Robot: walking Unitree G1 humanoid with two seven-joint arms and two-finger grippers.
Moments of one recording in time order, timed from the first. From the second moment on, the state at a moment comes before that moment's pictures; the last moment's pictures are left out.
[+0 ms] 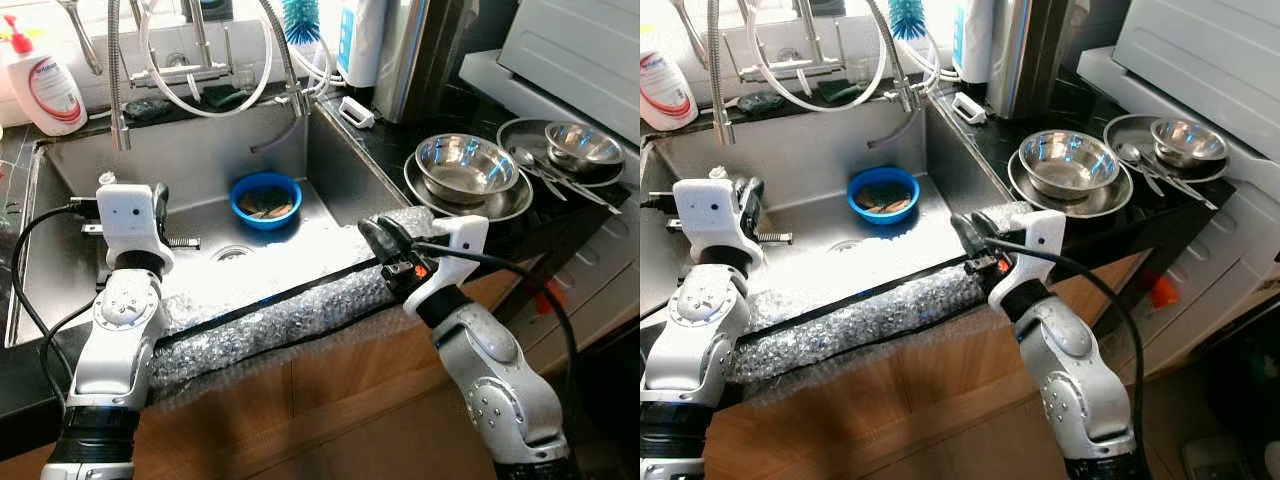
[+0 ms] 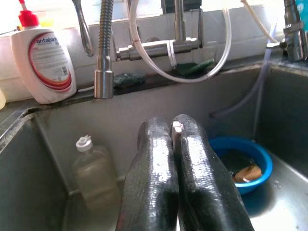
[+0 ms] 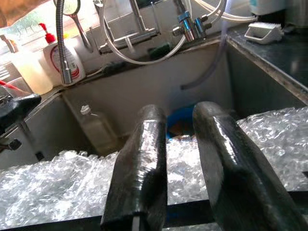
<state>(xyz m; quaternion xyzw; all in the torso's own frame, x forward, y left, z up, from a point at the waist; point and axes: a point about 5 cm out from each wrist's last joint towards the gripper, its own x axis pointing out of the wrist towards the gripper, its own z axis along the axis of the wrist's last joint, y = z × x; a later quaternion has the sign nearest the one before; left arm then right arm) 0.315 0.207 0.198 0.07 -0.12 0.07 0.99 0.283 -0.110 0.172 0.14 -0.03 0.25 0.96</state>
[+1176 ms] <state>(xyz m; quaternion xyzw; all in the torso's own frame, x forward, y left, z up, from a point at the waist) 0.310 0.203 0.208 0.06 -0.16 0.06 0.98 0.300 -0.126 0.193 0.14 -0.07 0.17 0.97</state>
